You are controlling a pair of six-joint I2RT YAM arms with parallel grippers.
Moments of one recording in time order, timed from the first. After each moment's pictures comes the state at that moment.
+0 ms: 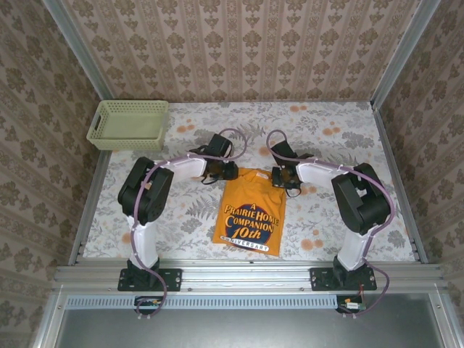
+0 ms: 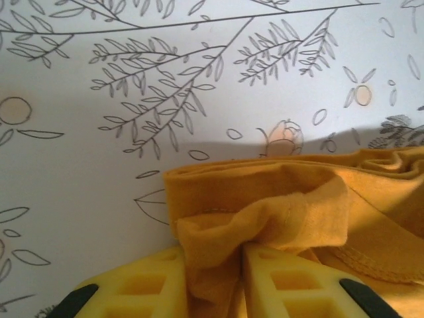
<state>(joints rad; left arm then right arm) -0.61 1.98 1.25 -0.32 0.19 -0.44 0.43 1.82 1.07 -0.45 0.08 0.61</state>
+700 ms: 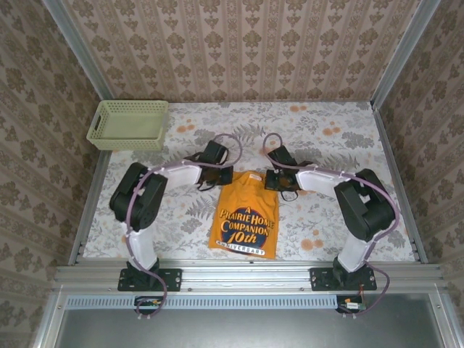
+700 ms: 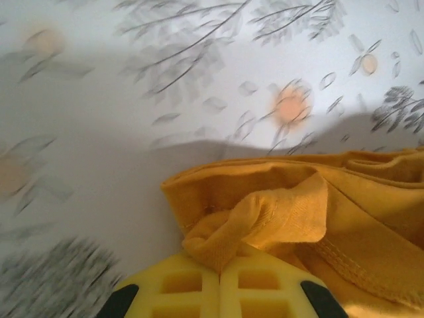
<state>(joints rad) -0.60 1.85 1.07 -0.23 0.16 -0.49 0.47 1.73 0.97 -0.32 0.02 0.61</state>
